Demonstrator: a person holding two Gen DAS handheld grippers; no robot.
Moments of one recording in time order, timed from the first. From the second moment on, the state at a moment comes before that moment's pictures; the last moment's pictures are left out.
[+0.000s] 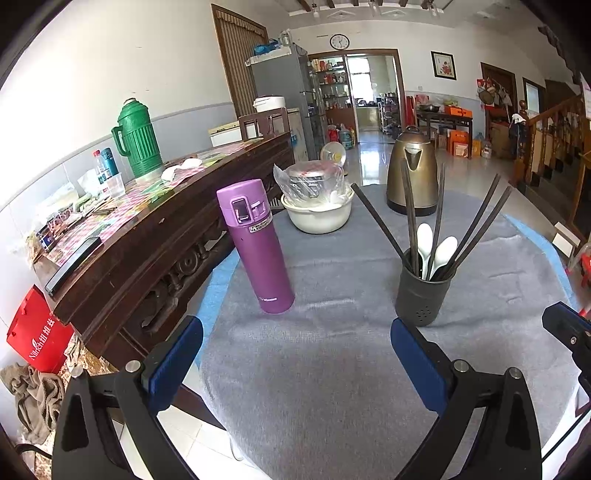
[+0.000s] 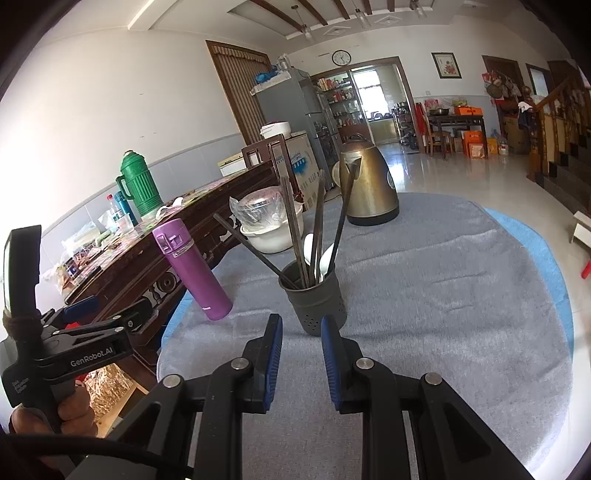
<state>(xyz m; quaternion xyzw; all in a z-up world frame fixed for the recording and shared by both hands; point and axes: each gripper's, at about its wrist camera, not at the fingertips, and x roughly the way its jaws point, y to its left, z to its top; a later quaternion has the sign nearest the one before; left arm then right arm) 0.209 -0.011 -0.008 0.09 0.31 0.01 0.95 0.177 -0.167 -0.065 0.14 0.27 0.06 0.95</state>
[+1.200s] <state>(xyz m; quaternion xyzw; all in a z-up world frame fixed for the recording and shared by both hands) 0.200 0.014 0.008 0.06 0.29 0.00 0.96 0.175 -0.134 -0.034 0.10 0.25 0.06 0.96</state>
